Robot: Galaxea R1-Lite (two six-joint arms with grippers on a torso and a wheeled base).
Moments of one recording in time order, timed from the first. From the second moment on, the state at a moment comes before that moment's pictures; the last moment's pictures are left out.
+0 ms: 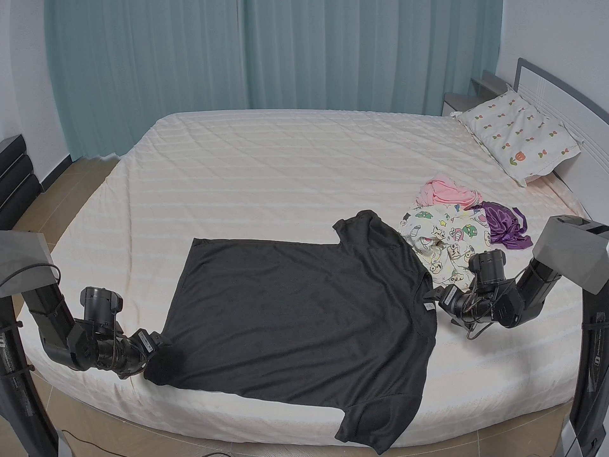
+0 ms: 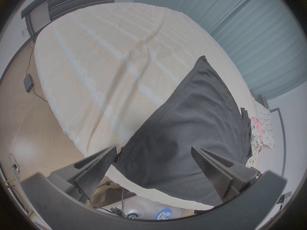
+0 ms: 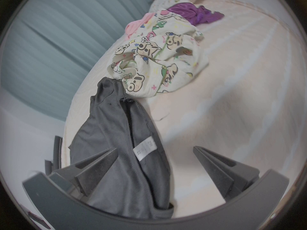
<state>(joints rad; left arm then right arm) 0.07 2.13 -0.45 -0.71 -0.13 -0.68 0.13 2.36 -0.92 -0.66 0.08 0.76</state>
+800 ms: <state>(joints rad) 0.11 2.11 -0.46 -0.76 -0.13 -0.71 0.20 2.28 -0.63 -0.98 0.09 0.92</state>
